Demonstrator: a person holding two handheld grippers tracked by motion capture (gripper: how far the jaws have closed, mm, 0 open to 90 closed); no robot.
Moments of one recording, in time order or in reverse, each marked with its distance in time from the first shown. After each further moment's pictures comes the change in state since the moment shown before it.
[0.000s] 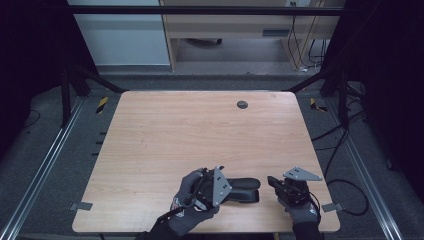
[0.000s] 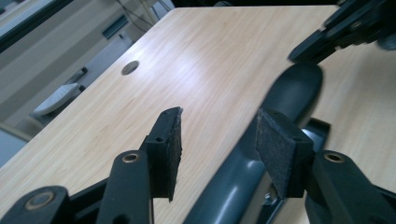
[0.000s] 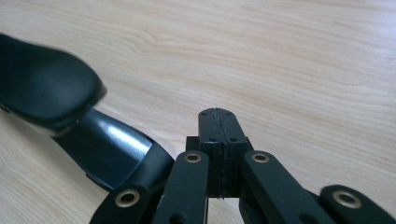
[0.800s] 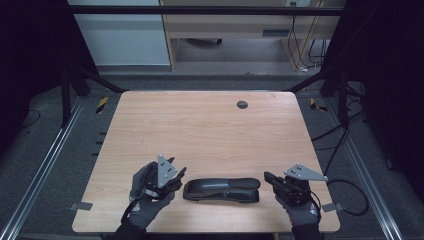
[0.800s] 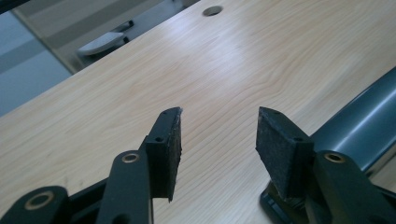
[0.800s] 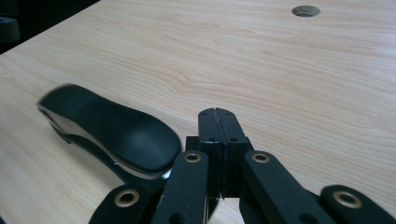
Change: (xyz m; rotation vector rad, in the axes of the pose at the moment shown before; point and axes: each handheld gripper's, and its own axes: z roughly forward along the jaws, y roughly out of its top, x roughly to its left) left arm 0.077 -0.084 -0.036 0.085 0.167 -0.231; right arm 0.023 0.025 -0.024 -0.090 0.056 0.002
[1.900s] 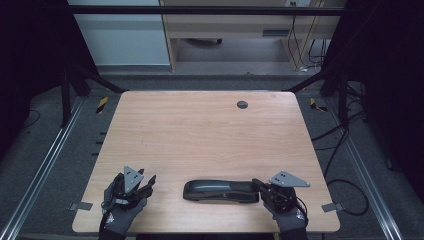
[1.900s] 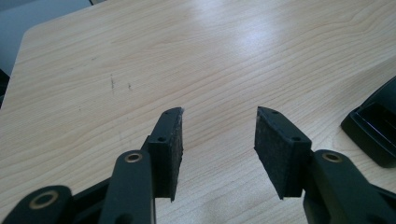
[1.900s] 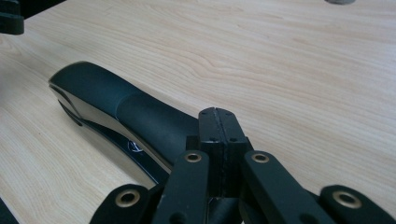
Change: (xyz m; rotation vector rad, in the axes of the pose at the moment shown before) left arm 0.039 -0.073 -0.009 0.070 0.084 -0.178; right arm 0.025 -0.016 0.020 0.025 0.021 -0.061
